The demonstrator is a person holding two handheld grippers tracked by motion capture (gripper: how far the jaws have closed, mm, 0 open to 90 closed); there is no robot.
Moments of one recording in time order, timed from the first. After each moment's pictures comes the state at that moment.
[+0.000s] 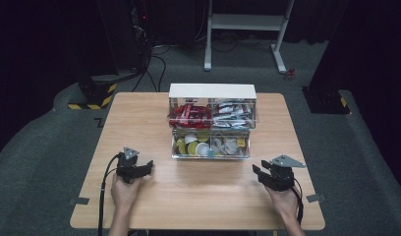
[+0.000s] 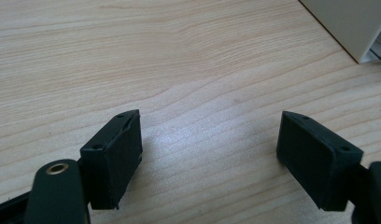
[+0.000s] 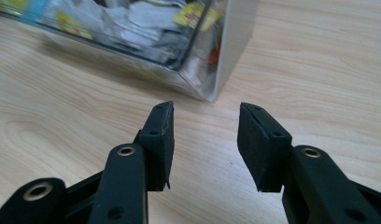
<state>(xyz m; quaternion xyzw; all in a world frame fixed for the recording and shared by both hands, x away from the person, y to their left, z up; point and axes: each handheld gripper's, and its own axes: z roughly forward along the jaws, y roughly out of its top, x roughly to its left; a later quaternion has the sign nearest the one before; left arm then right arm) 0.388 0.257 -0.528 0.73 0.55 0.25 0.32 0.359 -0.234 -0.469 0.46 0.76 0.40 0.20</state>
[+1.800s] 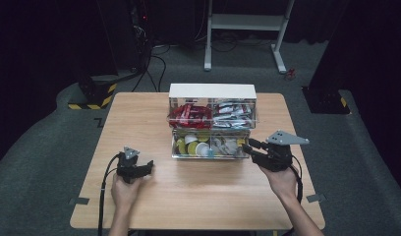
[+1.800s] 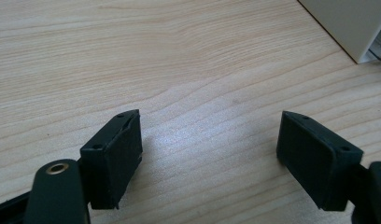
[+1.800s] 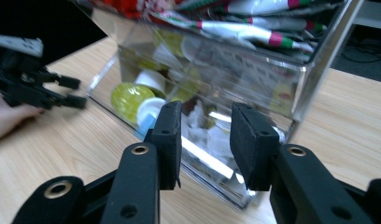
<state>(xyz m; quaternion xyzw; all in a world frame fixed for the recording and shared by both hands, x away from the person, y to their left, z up) 0.388 0.256 -0.528 0.73 0.55 0.24 0.32 0.374 -0.202 -0.377 0.37 0.77 0.48 0.18</state>
